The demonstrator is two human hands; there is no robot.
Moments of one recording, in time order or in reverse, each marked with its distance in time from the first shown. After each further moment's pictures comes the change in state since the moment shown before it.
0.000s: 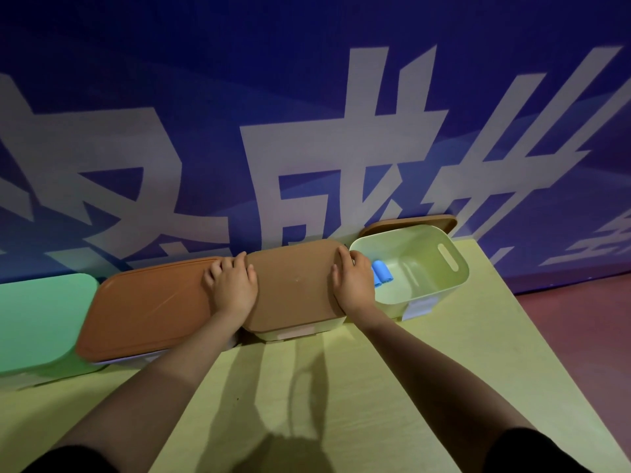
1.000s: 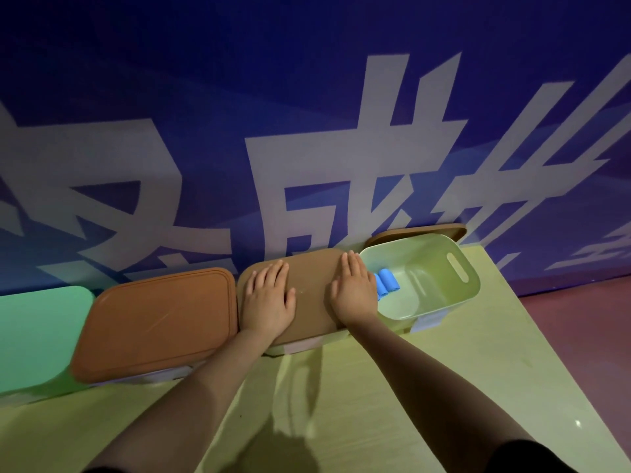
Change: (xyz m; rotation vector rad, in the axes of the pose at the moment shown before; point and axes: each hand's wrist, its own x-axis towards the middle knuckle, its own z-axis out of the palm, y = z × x) left_hand -0.010 0.025 0.027 0.016 -0.050 0.372; right_hand 0.011 -0.009 0.008 -0.229 -0.154 0.009
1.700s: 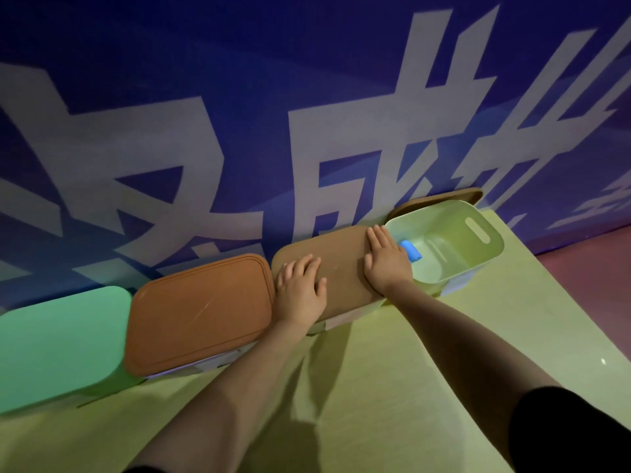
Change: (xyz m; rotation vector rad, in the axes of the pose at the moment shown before) left_hand -0.023 -0.015 -0.010 -0.219 -0.054 0.038; right_hand -0.002 -0.002 0.004 -0.054 0.027 0.026
